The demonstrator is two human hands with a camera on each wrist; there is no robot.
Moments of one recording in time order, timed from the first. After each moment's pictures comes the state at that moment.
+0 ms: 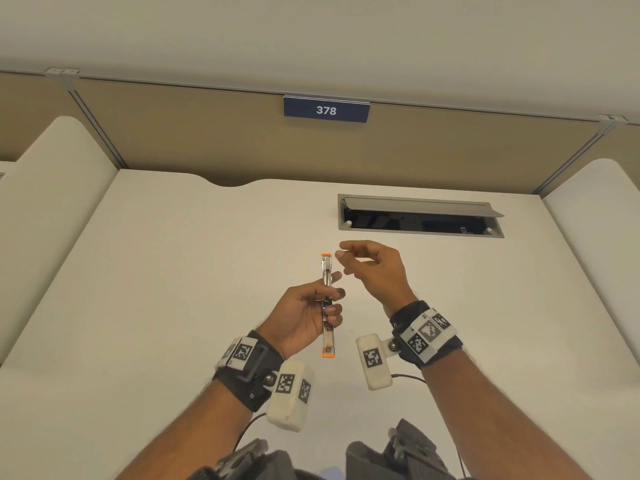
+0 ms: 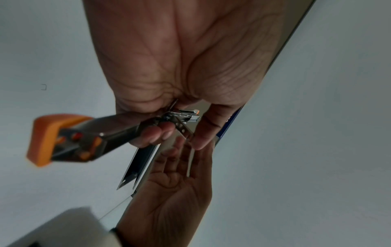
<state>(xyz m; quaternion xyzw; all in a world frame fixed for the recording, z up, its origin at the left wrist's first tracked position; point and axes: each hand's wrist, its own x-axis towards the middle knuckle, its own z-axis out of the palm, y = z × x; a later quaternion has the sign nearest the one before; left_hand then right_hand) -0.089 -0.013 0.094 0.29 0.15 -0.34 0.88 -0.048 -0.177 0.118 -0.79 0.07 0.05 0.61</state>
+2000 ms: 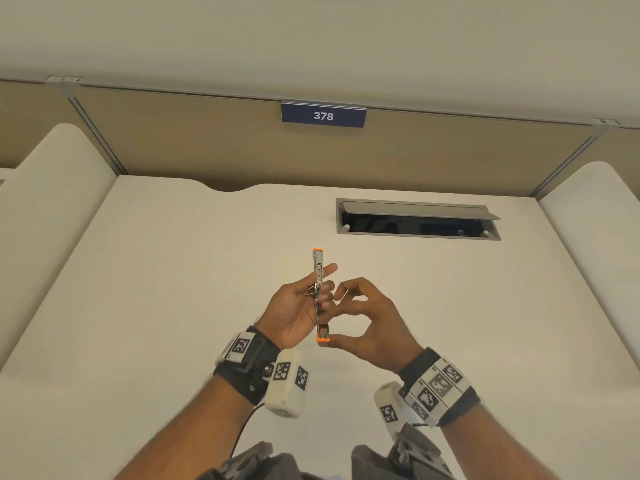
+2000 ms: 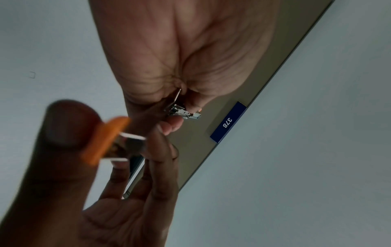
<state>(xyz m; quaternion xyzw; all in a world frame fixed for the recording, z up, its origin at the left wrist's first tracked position) -0.074 -0.006 0.085 0.27 0.16 -0.31 0.90 -0.116 -0.184 0.105 -0.86 -0.21 0.00 0.46</state>
